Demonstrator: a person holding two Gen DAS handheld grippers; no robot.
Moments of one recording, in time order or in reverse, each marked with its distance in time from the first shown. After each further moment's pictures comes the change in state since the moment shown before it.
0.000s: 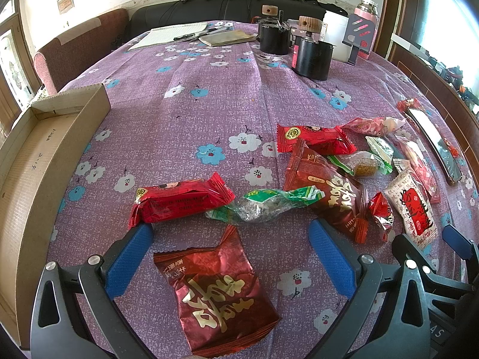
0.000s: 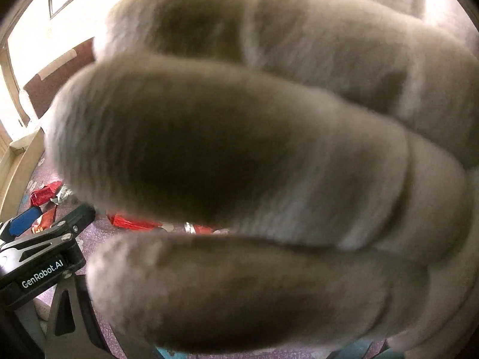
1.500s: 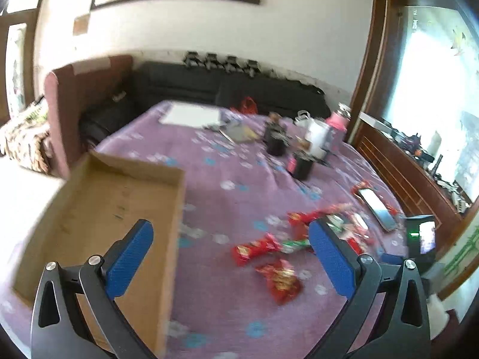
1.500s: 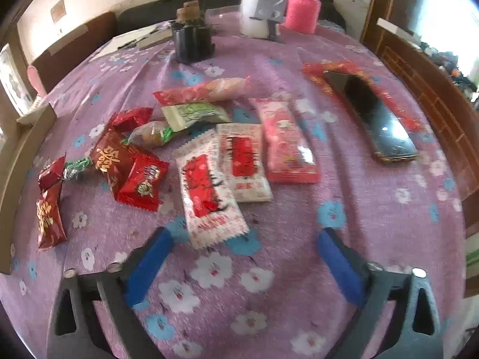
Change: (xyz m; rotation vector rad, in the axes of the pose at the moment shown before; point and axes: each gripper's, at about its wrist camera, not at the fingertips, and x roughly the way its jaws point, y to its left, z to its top) left arm -0.159 0.138 -0.004 -0.081 -0.343 -0.172; right arm -0.011 -0.007 0.002 -0.087 0.091 0.006
